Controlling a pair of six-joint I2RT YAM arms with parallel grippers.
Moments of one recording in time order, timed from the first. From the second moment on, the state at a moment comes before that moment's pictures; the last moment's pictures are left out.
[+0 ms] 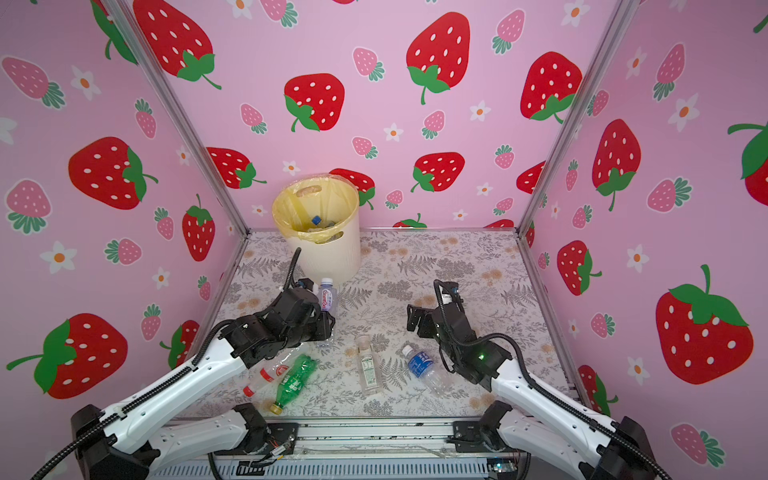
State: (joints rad) left arm -0.70 1.06 0.97 -0.76 -0.18 -0.66; right arm 0.85 0.93 0.62 -0.20 0.32 0.65
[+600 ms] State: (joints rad) left arm -0.45 1.07 1.28 -0.81 -0.14 -0.50; right arm 0.85 1.01 0.61 -0.17 0.29 0.65
